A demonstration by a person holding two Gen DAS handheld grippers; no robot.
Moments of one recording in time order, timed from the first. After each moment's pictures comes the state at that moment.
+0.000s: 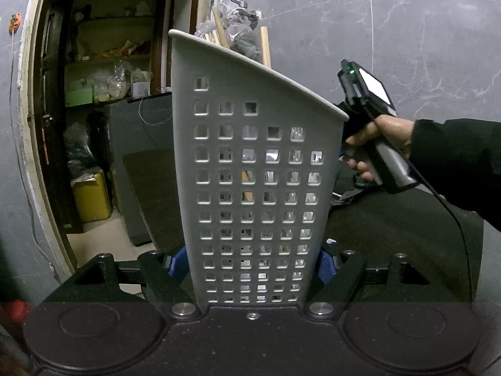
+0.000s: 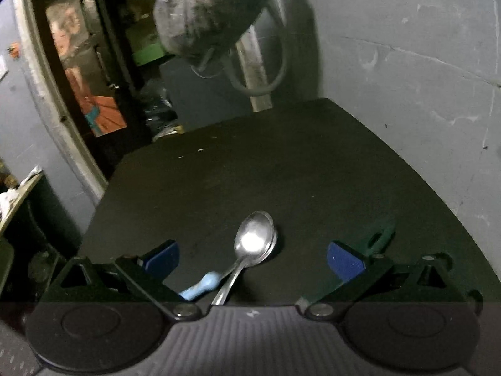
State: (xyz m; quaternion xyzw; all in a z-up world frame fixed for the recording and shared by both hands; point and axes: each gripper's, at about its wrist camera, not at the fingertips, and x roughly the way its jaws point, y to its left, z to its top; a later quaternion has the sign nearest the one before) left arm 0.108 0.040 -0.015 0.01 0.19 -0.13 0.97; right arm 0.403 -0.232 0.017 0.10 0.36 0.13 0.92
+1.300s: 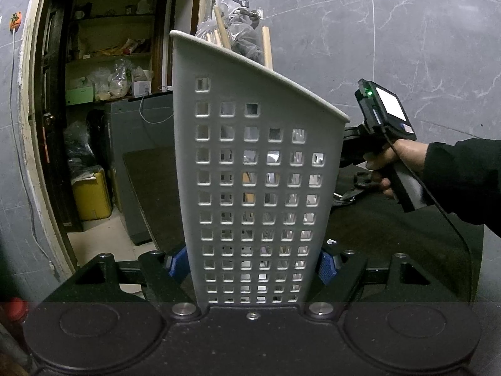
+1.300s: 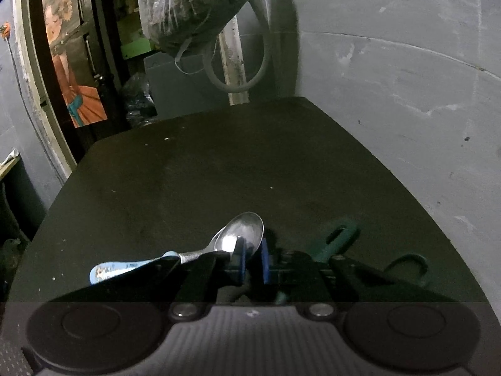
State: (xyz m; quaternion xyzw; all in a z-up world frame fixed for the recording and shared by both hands) left arm 0.110 0.039 -0.015 0.01 0.19 -0.13 0.97; right arm 0.394 -0.250 -0.008 0.05 0.35 0.11 0.93
